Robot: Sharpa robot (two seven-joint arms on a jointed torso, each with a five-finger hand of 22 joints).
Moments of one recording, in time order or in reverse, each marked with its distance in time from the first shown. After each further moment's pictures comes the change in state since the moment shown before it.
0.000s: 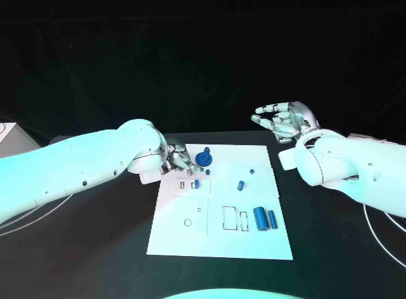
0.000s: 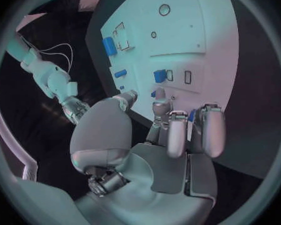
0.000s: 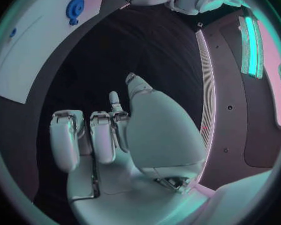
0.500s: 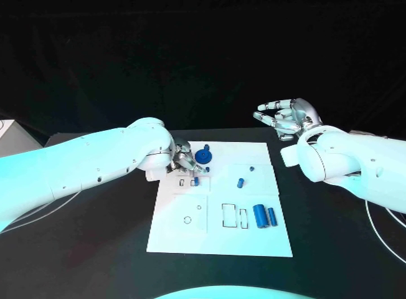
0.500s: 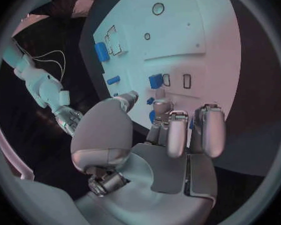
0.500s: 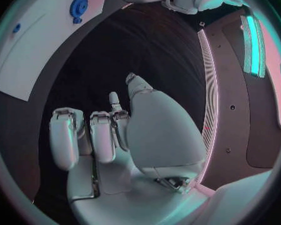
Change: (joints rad) left arm 0.000 0.062 -0.015 -0.059 -0.025 0.049 -0.025; left_hand 0.010 0.010 -0.003 -0.003 0.000 -0.007 0.000 0.000 0.009 -0.014 0.000 -0.004 -0.008 0.000 0.000 0.000 0.000 0.000 0.000 0.000 0.000 0.000; right arm 0.007 -0.002 0.000 -0.006 -0.002 0.009 -0.022; right_hand -0.004 -0.004 0.011 0.000 0.000 -0.008 0.001 0.000 0.000 0.000 0.000 -0.033 0.000 0.000 0.000 -0.017 0.000 0.016 0.000 0.000 -0.044 0.000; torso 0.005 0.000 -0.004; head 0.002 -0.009
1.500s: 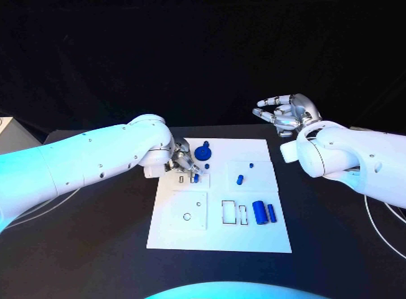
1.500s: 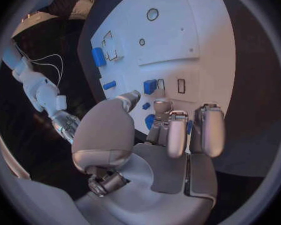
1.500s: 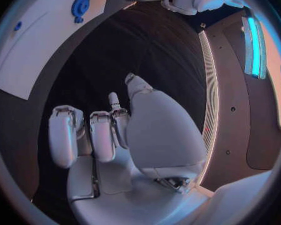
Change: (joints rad) left arm -0.001 0.020 -0.005 -0.037 -0.002 0.061 -0.008; left_hand 0.043 0.006 0.010 -0.010 0.000 -0.004 0.004 0.000 0.023 -0.011 0.003 -0.008 -0.001 0.000 0.000 0.000 0.000 0.000 0.000 0.000 -0.004 0.000; right arm 0.004 0.002 0.000 -0.004 -0.019 -0.001 -0.017; right_hand 0.004 -0.004 0.015 -0.007 0.004 -0.016 0.001 0.004 0.000 -0.026 0.006 -0.045 0.000 0.000 0.000 -0.019 0.000 0.000 0.000 0.000 -0.048 0.000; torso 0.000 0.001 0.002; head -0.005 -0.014
